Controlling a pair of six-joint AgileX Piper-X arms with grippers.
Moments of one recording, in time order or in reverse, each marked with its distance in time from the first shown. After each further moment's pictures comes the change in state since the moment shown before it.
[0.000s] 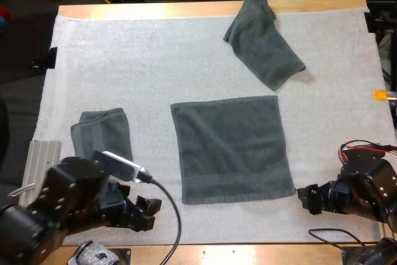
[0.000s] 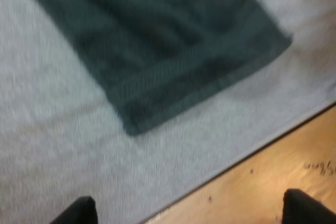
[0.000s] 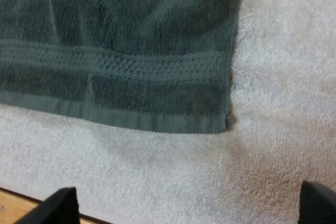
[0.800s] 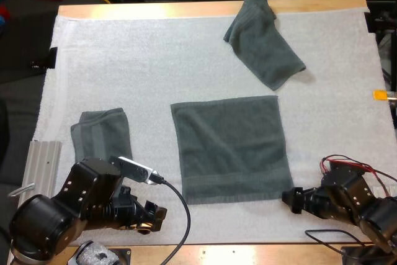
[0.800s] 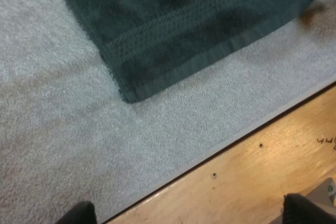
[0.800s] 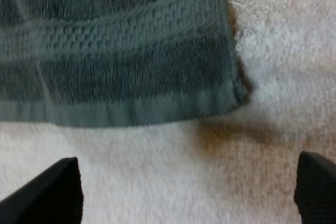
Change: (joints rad) left arm 0.000 0.000 0.130 -0.035 0.041 0.000; right arm 0.000 0.002 0.394 -0.437 -0.057 0.240
